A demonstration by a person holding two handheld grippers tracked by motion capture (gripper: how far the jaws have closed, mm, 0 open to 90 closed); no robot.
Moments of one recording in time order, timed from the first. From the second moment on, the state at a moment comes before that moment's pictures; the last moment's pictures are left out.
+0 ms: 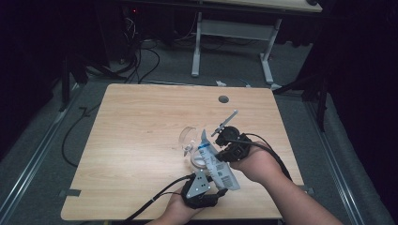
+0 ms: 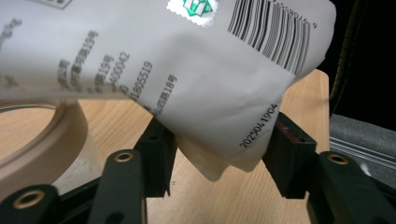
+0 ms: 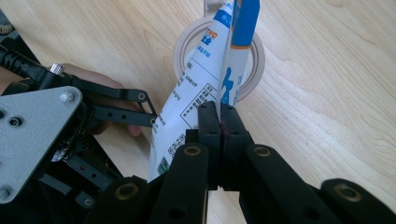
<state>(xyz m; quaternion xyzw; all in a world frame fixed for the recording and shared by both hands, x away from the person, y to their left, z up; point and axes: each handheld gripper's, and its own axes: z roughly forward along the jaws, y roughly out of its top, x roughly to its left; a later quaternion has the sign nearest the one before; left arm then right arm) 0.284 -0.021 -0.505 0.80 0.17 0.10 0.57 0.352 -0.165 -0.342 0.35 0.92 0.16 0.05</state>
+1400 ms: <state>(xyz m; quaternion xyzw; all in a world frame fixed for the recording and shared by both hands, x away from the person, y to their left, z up) 0.300 0.070 -0.501 0.80 0.21 0.12 0.54 0.344 -0.208 -0.343 0.39 0.90 0.16 0.08</state>
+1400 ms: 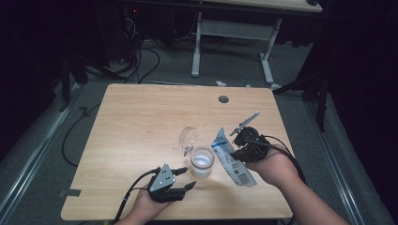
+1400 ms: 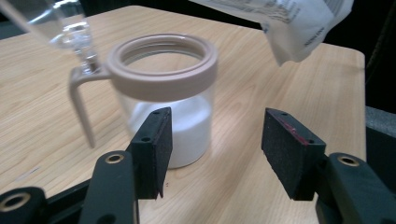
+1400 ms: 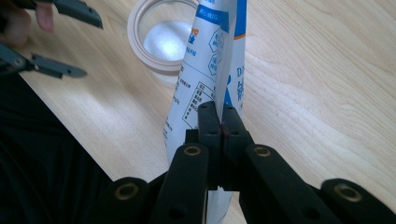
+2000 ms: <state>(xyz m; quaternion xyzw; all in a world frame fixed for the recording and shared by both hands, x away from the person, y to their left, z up) 0.314 0.112 -0.501 0.79 0.25 0.15 0.53 0.350 -0.231 -0.366 0.41 0.89 0.16 0.07</state>
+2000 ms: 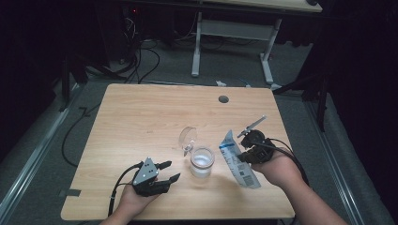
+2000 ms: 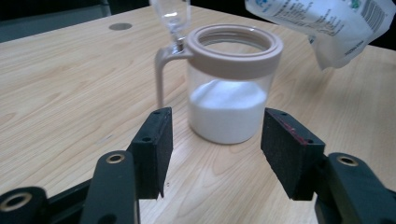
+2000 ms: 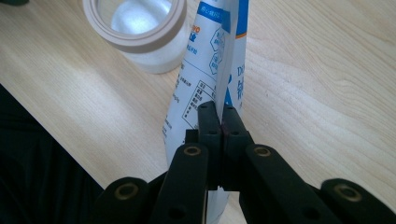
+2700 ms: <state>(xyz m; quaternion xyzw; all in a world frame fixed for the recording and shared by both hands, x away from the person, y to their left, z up) 0.322 0.149 -0.519 0.79 0.28 0.18 0.51 0.362 -0.260 -0.386 0.44 0.88 0.13 0.08</state>
